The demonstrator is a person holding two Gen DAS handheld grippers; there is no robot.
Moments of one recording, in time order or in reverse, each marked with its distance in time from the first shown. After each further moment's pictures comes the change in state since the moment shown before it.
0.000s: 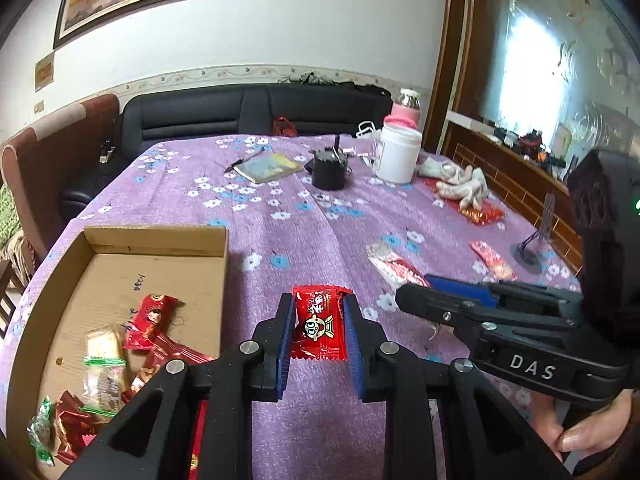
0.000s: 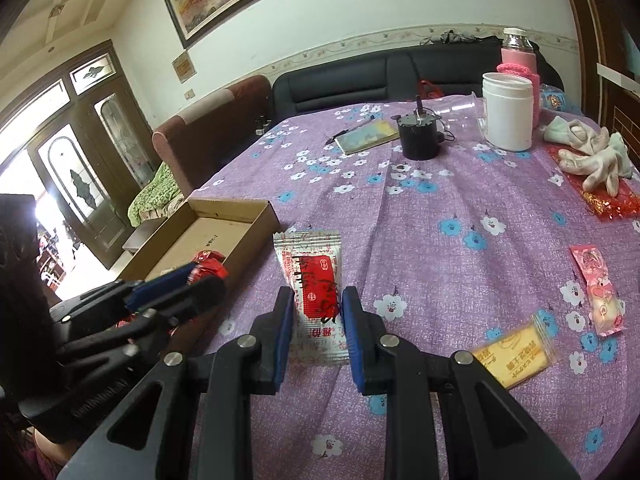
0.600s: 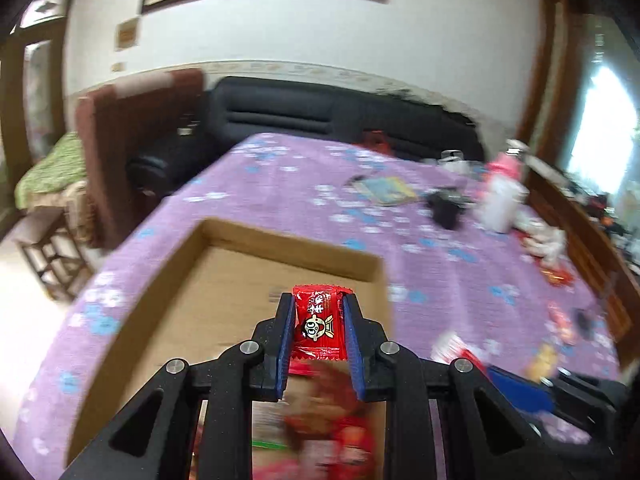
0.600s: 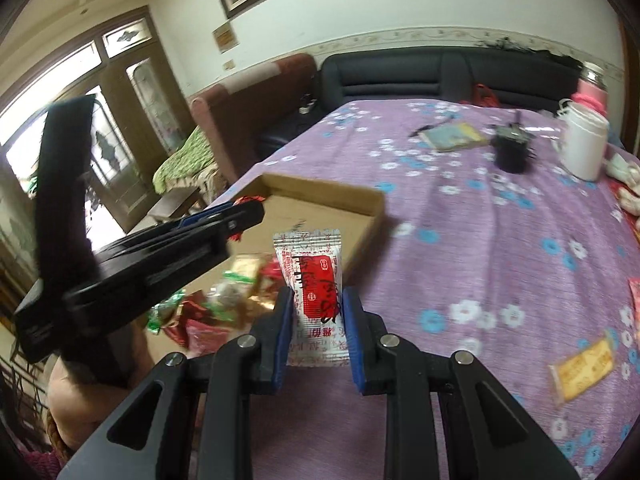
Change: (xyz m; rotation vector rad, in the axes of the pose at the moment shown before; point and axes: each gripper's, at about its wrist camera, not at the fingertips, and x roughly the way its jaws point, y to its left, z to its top) left arm -0.016 0.104 0.017 -0.213 -0.007 0.257; right arm 0.030 0.114 0.001 -0.139 0.075 0.080
